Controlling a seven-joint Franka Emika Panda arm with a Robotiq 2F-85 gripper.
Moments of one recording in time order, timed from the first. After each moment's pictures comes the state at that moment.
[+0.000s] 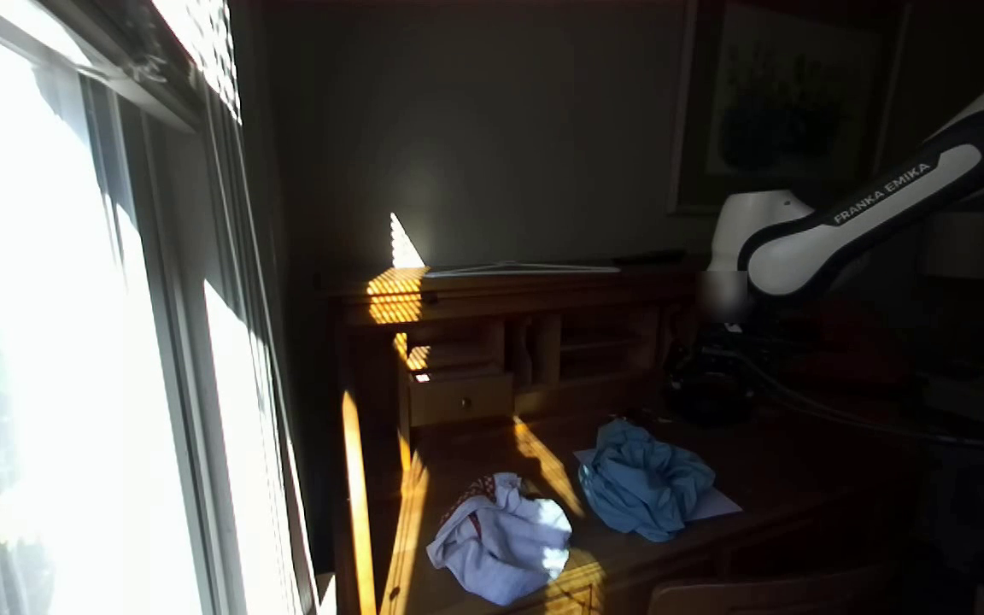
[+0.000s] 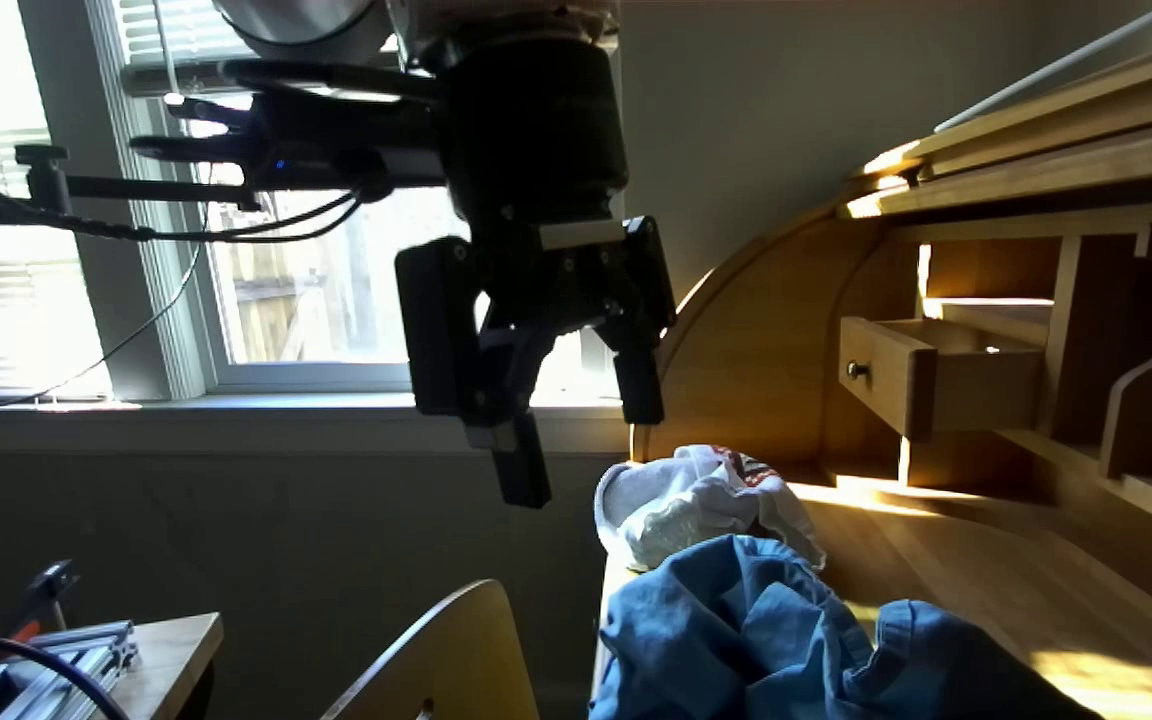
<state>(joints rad) -0.18 -0.29 0.08 -2.53 -0.06 2.41 0.84</state>
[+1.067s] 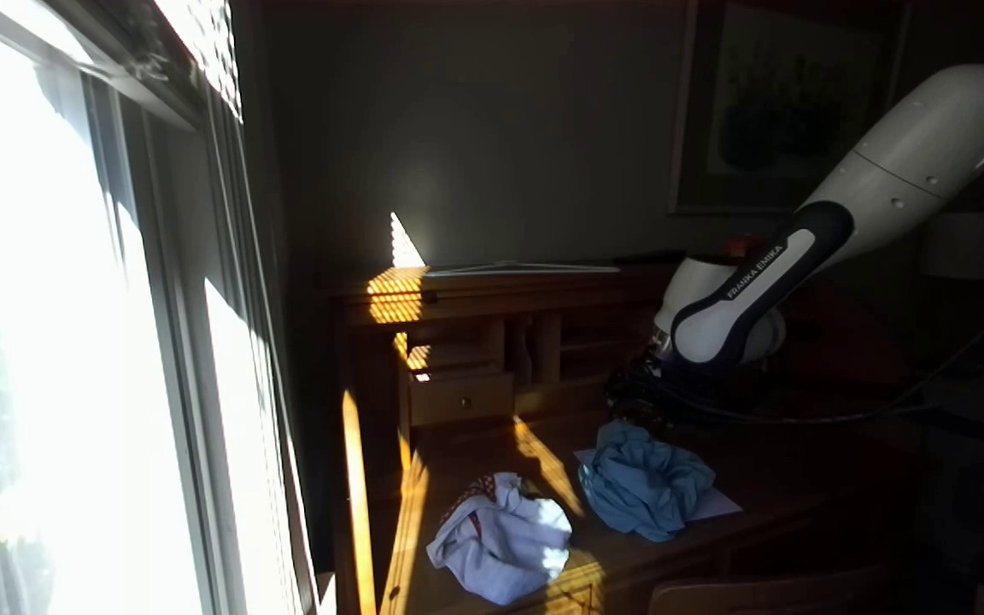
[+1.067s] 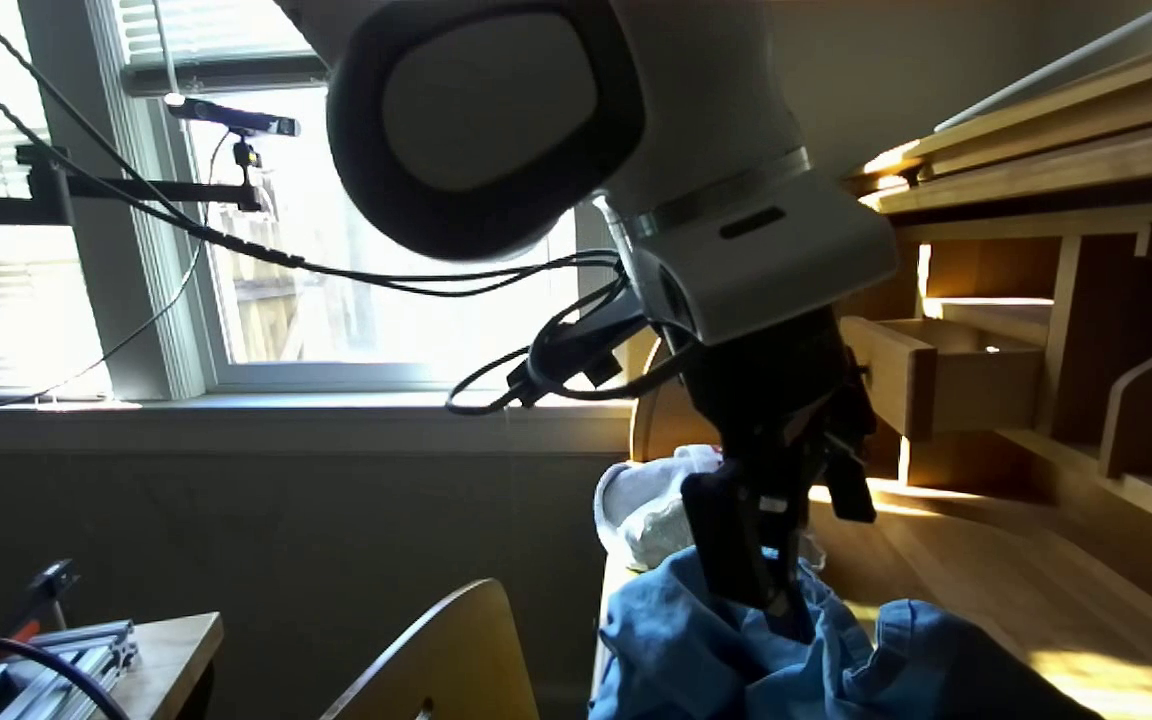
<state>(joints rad) -0.07 0.15 -0.02 -2.36 0.02 2.88 0.93</state>
